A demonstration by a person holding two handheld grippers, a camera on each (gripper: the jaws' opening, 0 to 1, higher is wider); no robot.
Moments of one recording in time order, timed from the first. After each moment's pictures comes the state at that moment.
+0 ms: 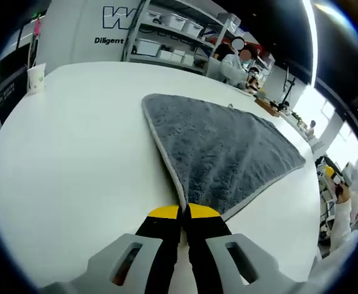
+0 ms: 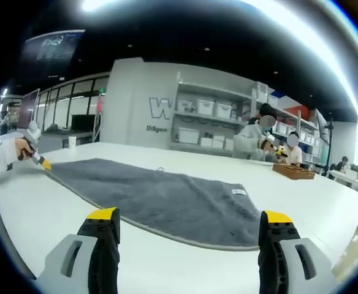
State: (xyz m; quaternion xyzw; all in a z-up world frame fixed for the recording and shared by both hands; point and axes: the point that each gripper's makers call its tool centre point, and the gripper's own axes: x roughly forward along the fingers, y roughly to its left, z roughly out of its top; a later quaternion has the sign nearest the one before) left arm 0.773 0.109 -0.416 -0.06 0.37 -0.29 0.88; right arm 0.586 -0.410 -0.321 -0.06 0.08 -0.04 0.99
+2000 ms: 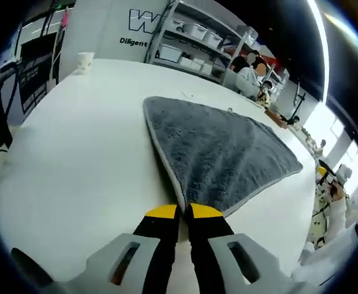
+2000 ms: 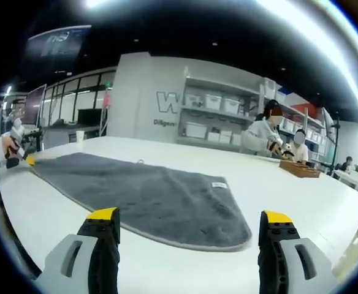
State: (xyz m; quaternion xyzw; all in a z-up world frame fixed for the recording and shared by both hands) left arm 0.682 0.200 -0.411 -0.11 0.36 -0.24 0.89; right arm 0.578 -0.390 -0.327 -0.06 0.10 -0.02 0.99
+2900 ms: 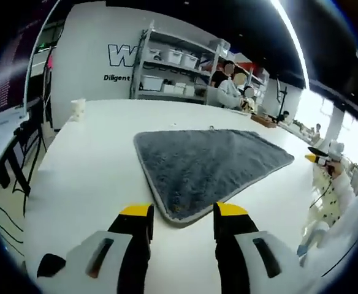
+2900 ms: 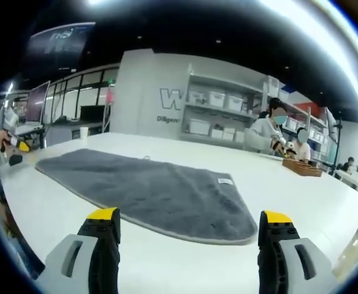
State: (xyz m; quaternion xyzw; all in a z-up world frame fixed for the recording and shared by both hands) left arm 0.649 0.204 -0.353 -0.01 0.24 -0.27 0.93; right arm 0.569 -0.372 -0.331 -0.07 0.12 -0.01 0.99
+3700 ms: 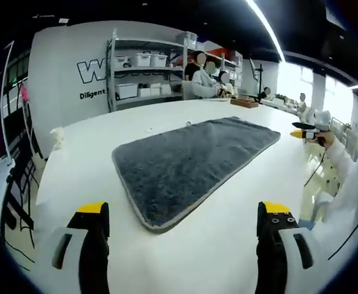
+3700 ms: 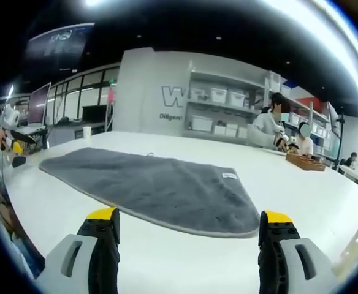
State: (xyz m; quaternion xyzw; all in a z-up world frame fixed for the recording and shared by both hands) left arm 0.631 0.172 -0.338 0.07 0.23 -0.33 0.91; right arm 0.563 -0.368 -0.342 -0.05 0.13 0.00 0.99
